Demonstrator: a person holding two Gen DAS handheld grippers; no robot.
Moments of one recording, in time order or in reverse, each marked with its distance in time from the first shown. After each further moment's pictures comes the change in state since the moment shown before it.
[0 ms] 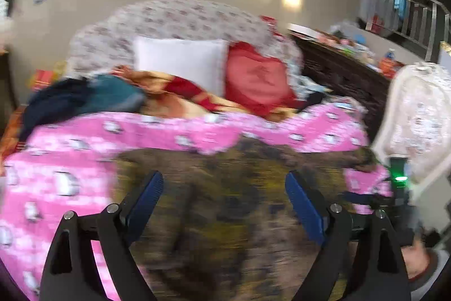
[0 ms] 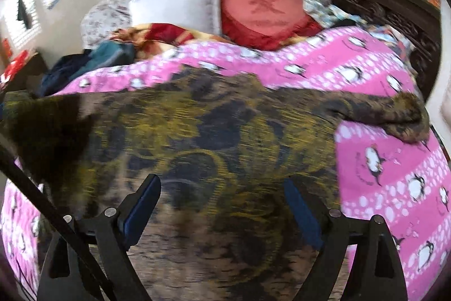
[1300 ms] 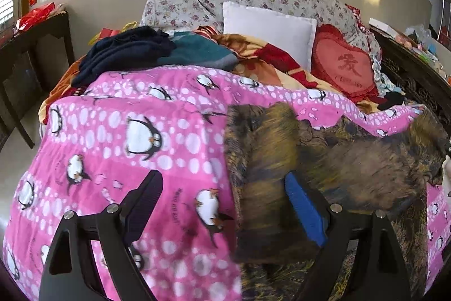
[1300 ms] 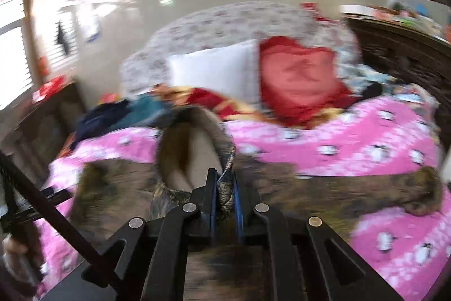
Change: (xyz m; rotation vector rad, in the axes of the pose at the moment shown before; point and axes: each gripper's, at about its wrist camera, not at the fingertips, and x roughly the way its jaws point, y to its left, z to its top) left arm 0.049 0.088 -0.042 -0.166 0.125 0.262; right arm -0.025 0.000 0.061 -0.029 -0.279 0.087
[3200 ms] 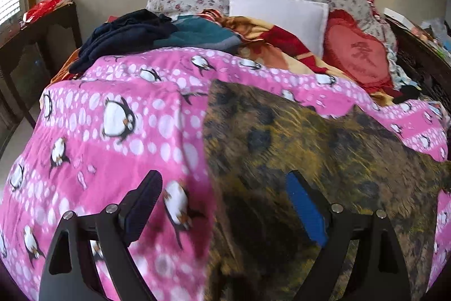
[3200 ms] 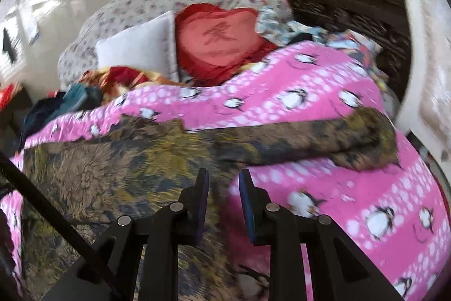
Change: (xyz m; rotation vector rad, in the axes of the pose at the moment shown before) left arm 0.029 -0.034 -0.011 -0.026 0.062 0.070; right arm 0.006 -0.113 -0.046 0.091 0.161 -0.175
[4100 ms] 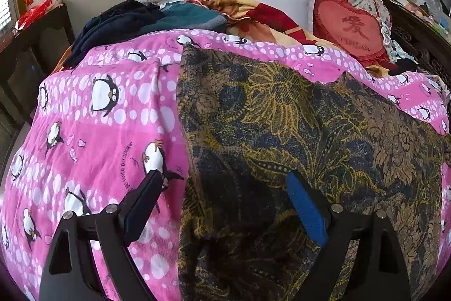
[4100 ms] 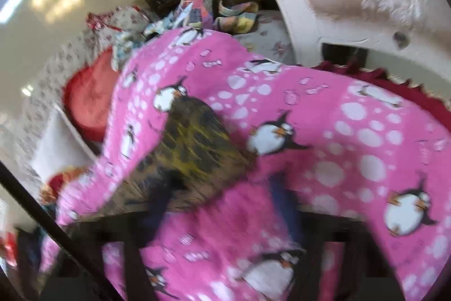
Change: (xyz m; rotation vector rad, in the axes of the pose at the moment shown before) left arm -0.002 -0.025 -0.022 0.062 0.071 0.019; right arm 0.022 -0.239 -0.018 0.675 -0.018 -0.096
